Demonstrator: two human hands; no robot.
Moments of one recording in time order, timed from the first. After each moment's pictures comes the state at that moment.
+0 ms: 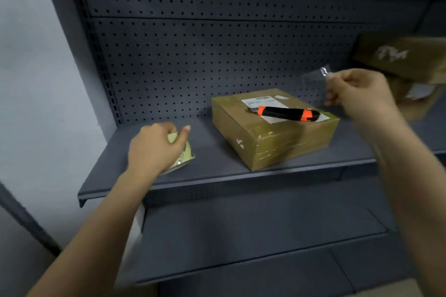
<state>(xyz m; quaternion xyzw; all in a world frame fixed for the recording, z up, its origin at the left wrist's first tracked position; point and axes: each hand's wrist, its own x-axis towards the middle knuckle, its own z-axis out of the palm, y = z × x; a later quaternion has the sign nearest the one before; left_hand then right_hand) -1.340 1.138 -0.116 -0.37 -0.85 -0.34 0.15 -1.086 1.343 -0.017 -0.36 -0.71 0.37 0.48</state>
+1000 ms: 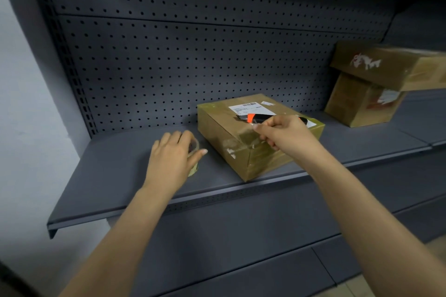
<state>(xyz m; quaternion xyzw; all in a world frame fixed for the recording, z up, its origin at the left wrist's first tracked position) -1.354 1.192 -0.157 -0.51 -0.79 -0.27 0.22 -1.151 1.323 -0.070 -0.38 -0.77 0.42 0.30</state>
